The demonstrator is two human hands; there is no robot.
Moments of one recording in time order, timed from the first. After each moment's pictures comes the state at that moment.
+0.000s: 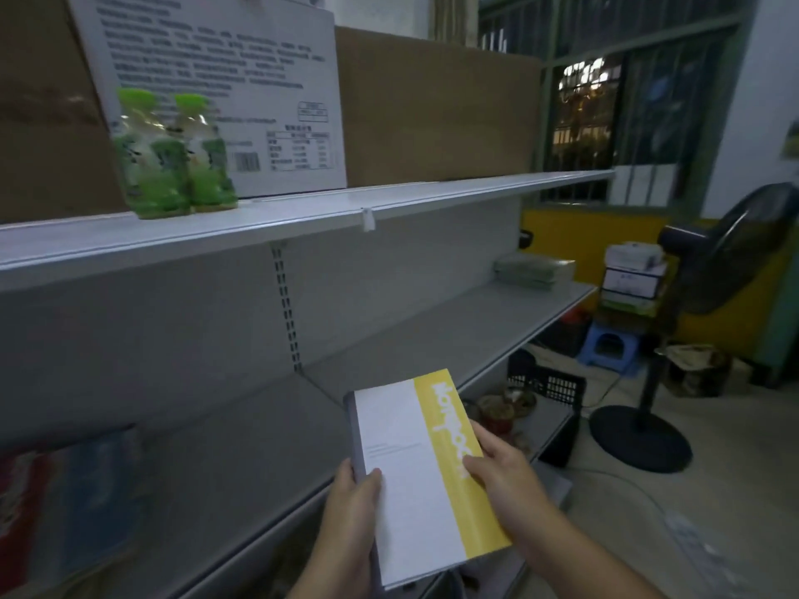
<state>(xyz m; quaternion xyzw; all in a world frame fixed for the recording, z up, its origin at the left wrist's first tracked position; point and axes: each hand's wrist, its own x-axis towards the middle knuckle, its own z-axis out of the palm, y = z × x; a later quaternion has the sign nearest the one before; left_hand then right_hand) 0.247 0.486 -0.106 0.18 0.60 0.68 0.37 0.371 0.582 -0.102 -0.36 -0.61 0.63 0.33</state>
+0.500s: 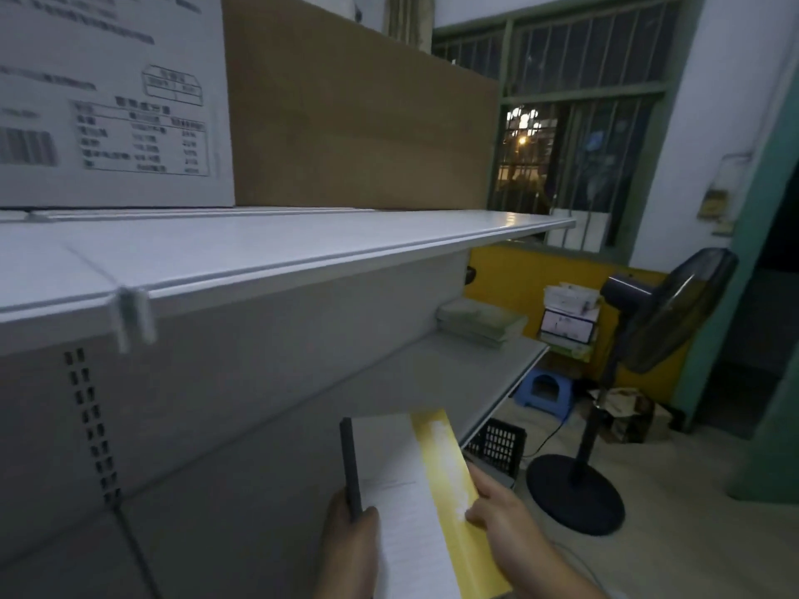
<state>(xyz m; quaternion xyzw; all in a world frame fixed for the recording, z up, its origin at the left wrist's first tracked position) 0.225 0.755 -0.115 0.23 0.69 0.60 0.34 0.368 0.824 -0.094 -0.44 -0.61 0.59 0.31</state>
